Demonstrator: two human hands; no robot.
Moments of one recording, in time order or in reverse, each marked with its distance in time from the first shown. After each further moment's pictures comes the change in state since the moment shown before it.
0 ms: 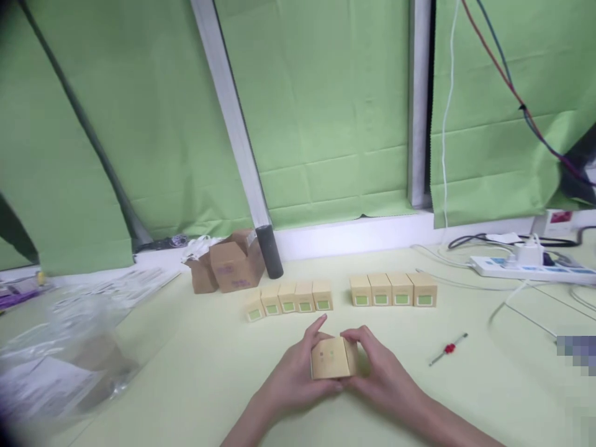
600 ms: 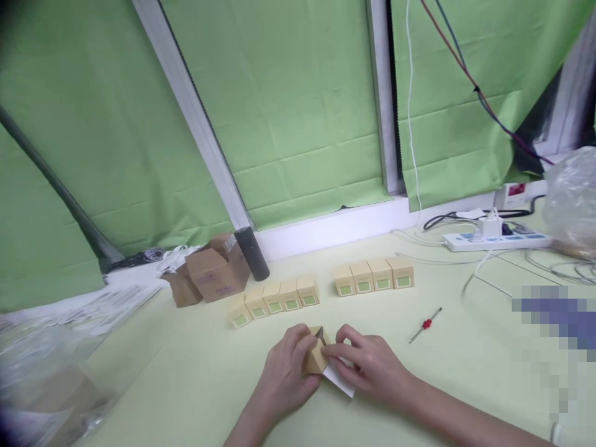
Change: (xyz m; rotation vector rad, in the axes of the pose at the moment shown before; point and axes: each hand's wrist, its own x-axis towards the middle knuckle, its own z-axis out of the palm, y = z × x) left_hand 0.009 -0.015 0.012 0.591 0.201 0.350; right_hand -0.007 -0.009 -0.014 -0.319 0.020 -0.321
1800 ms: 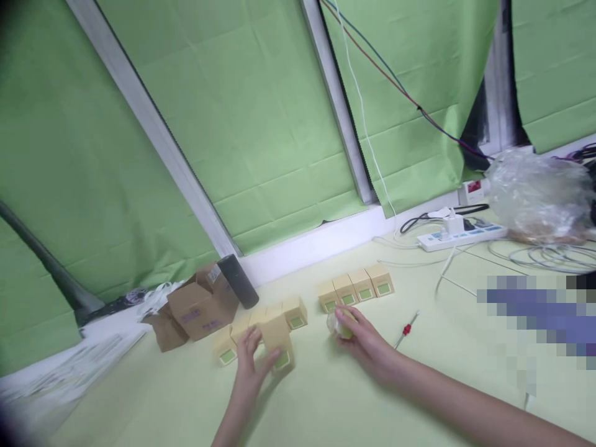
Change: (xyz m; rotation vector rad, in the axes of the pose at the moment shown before) left_hand 0.020 -0.049 0.005 -0.766 0.412 -0.695; right_hand 0.017 0.046 -0.010 1.314 0.293 0.838
